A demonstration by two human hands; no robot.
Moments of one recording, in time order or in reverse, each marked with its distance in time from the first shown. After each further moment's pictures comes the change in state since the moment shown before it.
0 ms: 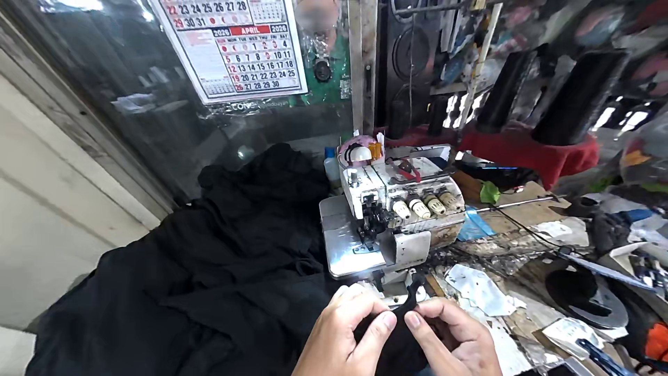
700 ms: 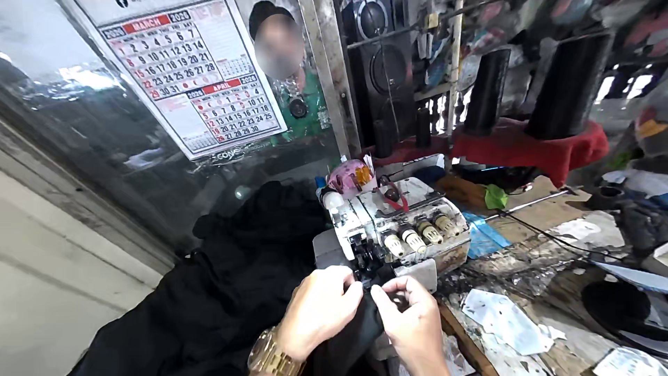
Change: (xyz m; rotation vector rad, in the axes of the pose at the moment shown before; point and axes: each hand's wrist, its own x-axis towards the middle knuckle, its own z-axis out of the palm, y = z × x) left_hand 0.121 -0.024 -0.050 0.611 -0.323 -0.395; right_hand 0.086 0.067 0.063 -0.102 0.376 0.135
